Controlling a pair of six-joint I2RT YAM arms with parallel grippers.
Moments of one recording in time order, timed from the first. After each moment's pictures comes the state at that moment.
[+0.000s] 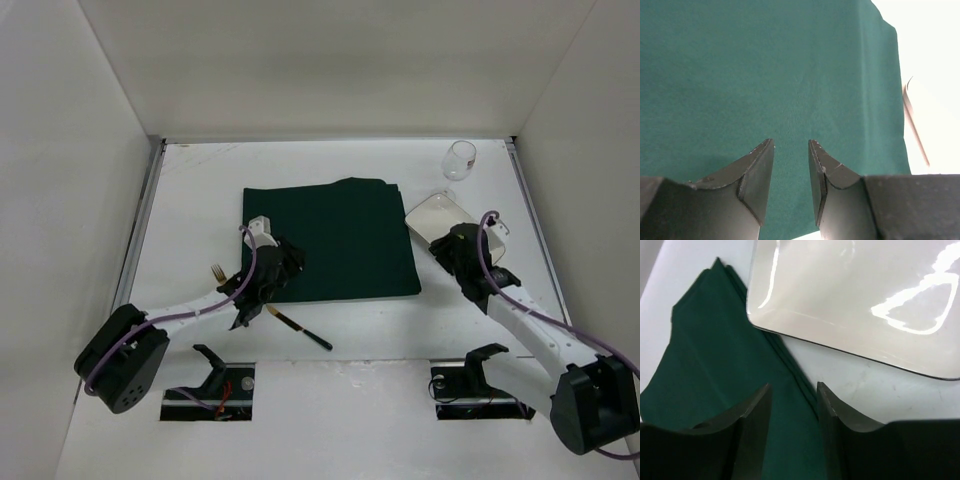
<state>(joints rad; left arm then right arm) -0.70 1.19 0.40 0.35 -0.38 -0.86 0.31 0.99 0.56 -0.20 0.38 0.99</state>
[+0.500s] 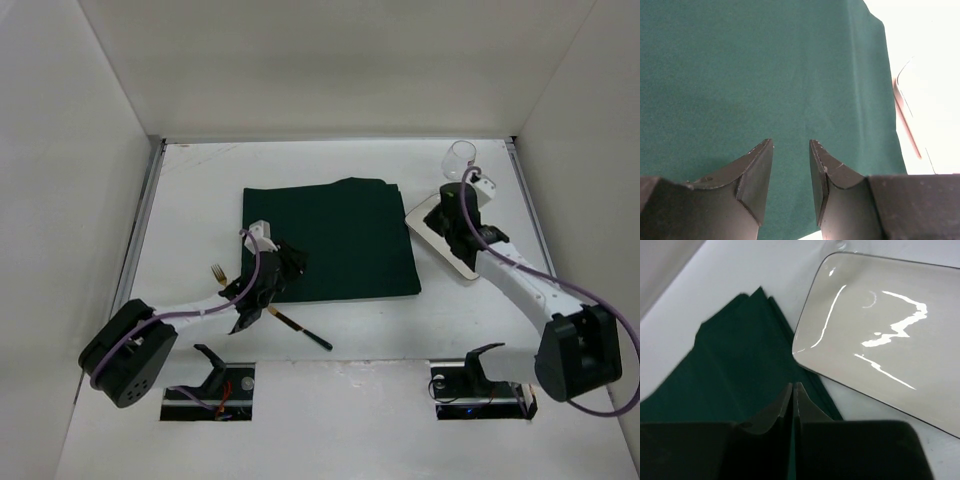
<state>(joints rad) -0.70 1.24 0.33 0.53 -0.33 -0.85 0.28 1.23 0.85 -0.20 0.38 0.83</state>
